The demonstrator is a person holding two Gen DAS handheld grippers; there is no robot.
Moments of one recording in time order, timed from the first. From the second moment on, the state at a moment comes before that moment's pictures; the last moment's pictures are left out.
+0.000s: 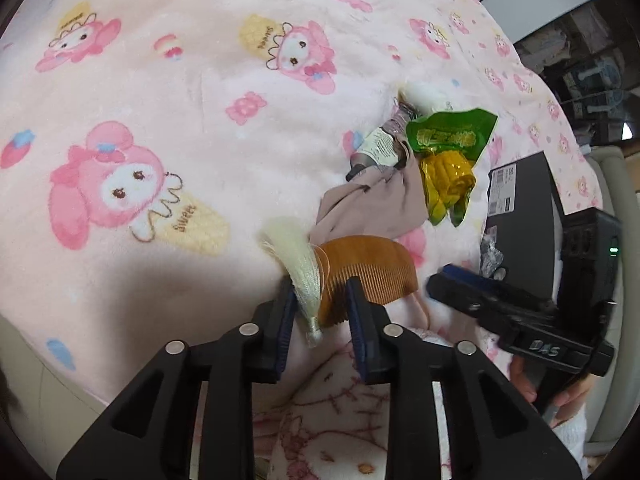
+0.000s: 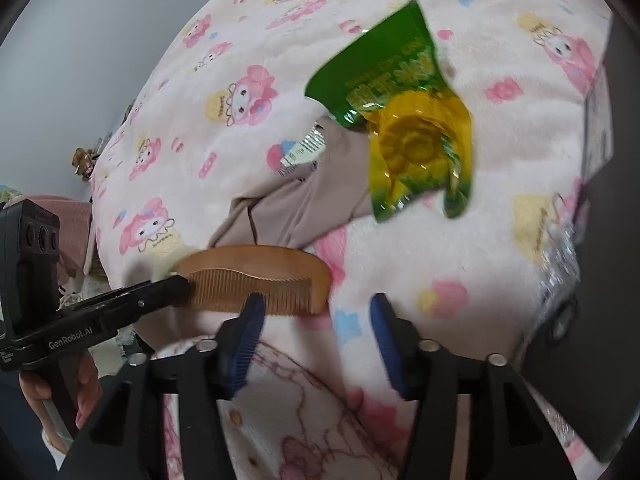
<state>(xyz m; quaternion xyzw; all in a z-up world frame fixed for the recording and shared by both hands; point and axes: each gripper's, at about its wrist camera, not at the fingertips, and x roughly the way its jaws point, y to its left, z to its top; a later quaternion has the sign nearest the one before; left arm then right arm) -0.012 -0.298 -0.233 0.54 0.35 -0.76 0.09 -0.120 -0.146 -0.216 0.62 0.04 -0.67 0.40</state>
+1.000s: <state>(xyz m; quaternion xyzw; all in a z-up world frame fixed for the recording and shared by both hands) -0.053 -0.095 -0.065 0.48 0.21 -0.85 -0.07 -0.098 0.079 -0.087 0.51 -0.10 -0.76 0.38</state>
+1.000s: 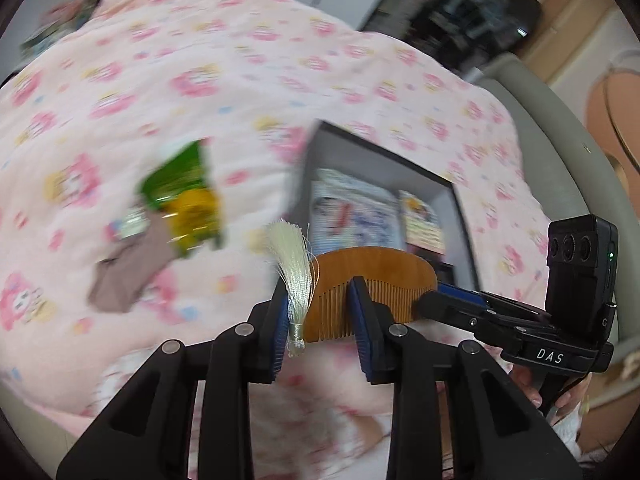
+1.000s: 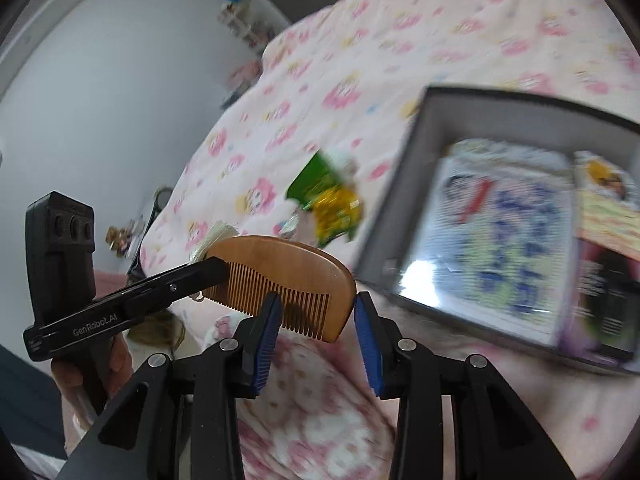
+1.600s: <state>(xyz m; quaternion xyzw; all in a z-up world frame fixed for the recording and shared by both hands) -0.191 0.057 -0.132 0.52 0.17 -0.82 -0.16 -0.185 0.241 -0.118 0.48 -0.14 -0.82 0.29</state>
